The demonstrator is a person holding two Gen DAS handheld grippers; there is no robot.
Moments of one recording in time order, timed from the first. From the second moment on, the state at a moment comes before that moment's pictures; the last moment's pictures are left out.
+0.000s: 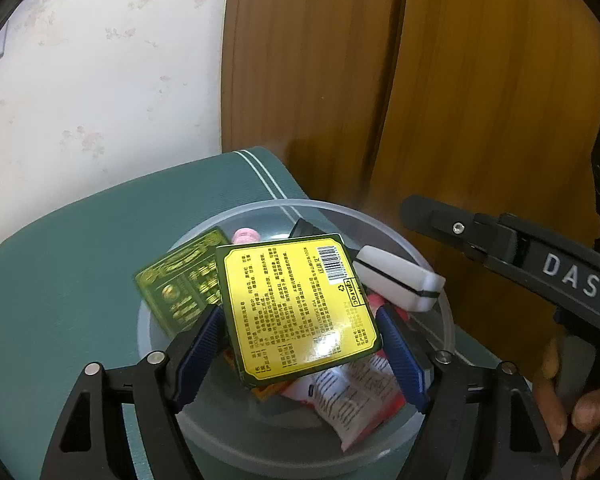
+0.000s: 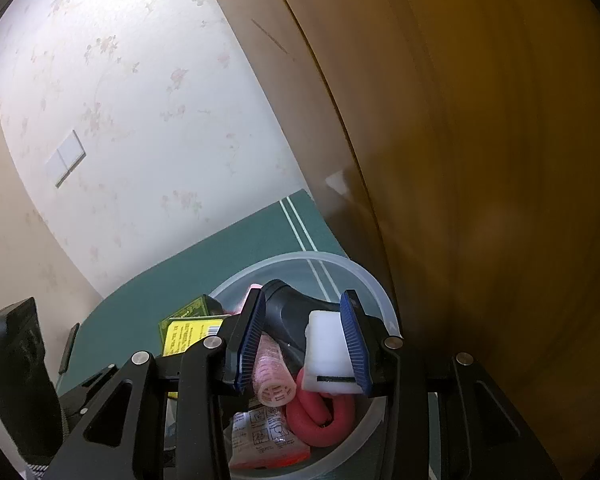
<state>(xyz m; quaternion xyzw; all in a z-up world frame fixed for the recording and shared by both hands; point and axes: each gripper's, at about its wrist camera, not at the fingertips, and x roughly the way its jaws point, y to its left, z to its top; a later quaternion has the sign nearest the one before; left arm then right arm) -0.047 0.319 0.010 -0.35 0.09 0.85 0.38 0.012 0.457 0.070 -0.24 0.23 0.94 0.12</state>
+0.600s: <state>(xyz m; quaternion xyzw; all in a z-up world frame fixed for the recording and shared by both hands) -0.040 0.309 0.015 -0.32 0.10 0.86 0.37 0.016 0.450 0.067 -0.24 0.24 0.93 0.12</state>
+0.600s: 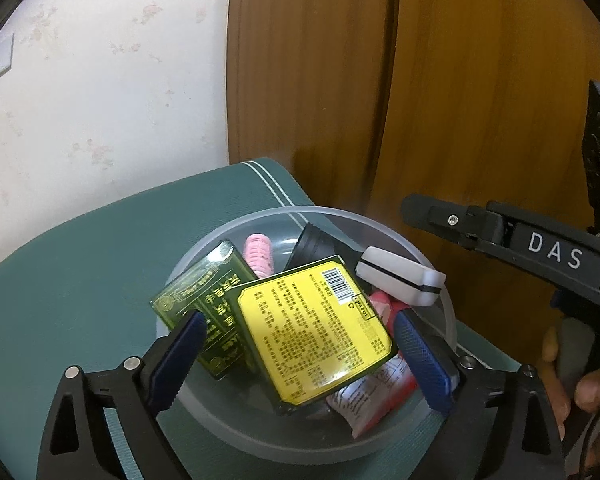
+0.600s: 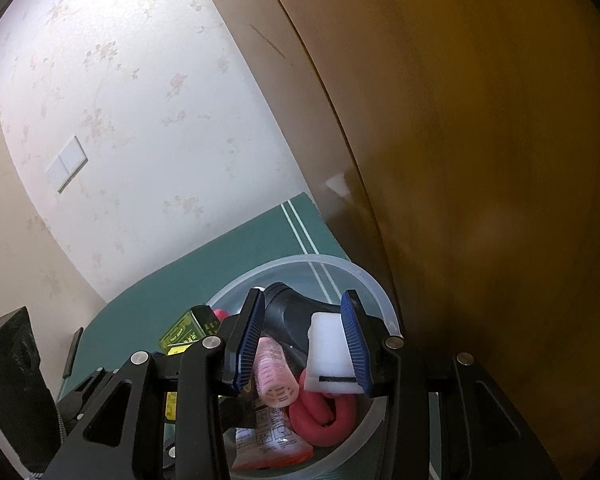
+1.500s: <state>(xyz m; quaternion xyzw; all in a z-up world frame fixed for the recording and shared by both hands) -0.043 0.278 0.006 -0.31 0.11 0.89 0.31 0.023 0.432 0.072 -0.24 0.24 0.94 0.12</state>
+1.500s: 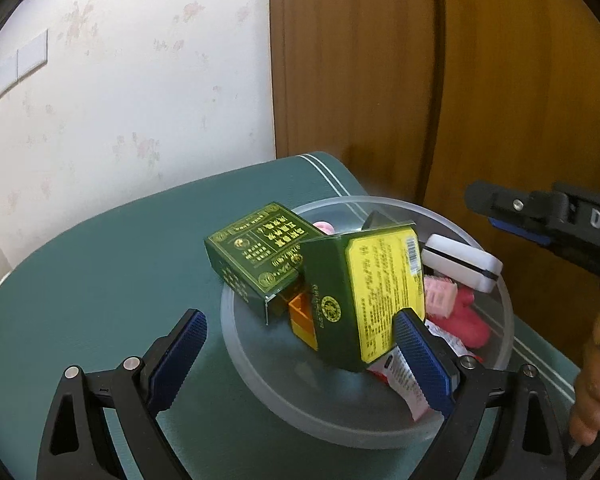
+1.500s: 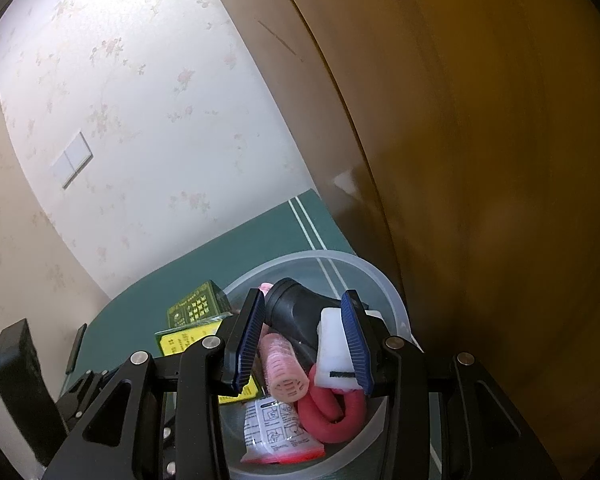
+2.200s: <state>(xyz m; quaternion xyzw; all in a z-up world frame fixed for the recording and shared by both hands) -0.022 0.251 0.015 -0.33 0.10 0.89 0.30 0.024 0.424 0.072 -0.24 0.23 0.94 0.12</state>
